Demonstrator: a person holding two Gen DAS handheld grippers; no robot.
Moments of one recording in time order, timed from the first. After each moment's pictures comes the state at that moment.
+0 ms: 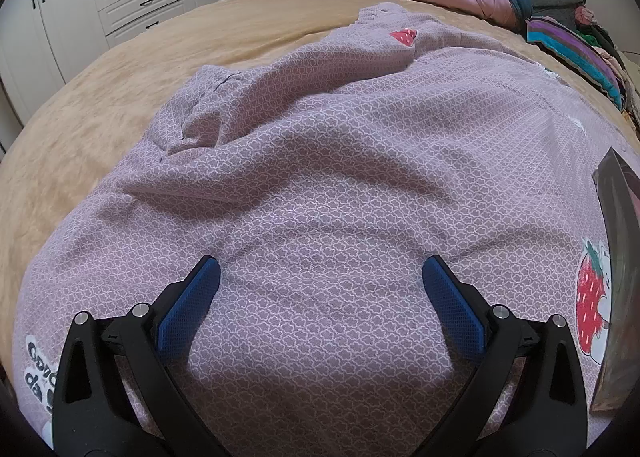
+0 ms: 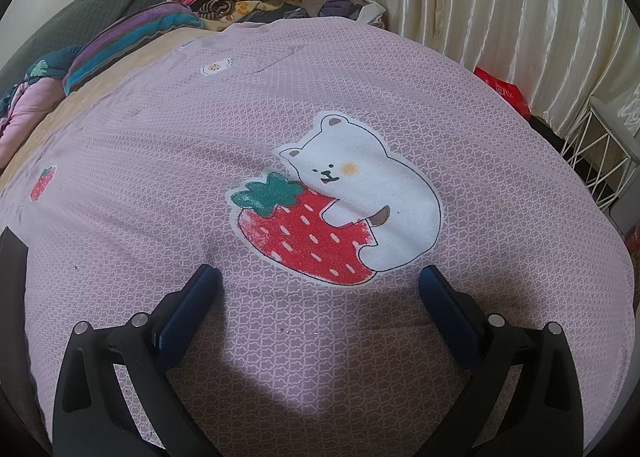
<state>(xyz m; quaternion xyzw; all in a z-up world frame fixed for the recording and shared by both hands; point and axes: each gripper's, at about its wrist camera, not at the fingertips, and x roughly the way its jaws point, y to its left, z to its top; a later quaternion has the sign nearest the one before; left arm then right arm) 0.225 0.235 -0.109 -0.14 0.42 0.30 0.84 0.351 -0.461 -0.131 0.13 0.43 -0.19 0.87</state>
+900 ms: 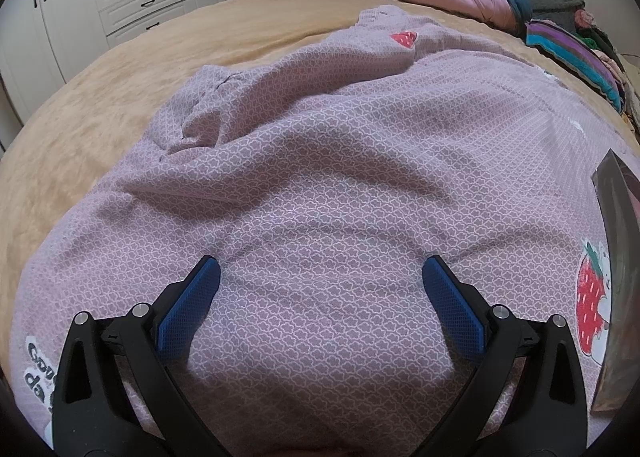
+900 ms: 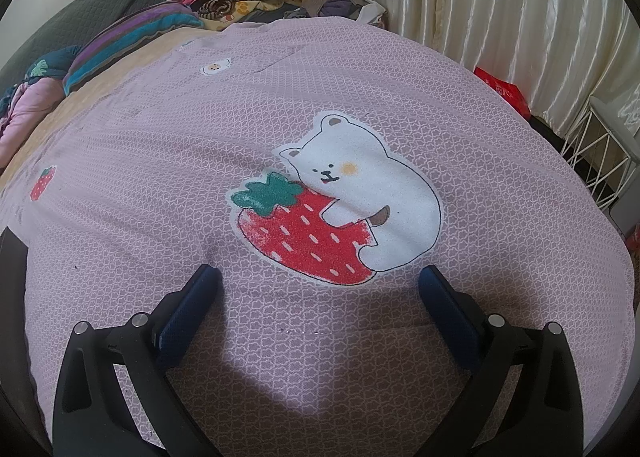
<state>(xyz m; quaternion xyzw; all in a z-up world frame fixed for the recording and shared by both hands) 0.225 0.233 -0.112 -0.14 0.41 0.31 0.85 0.351 -0.461 -0.131 0.13 0.43 -0.19 0.87</state>
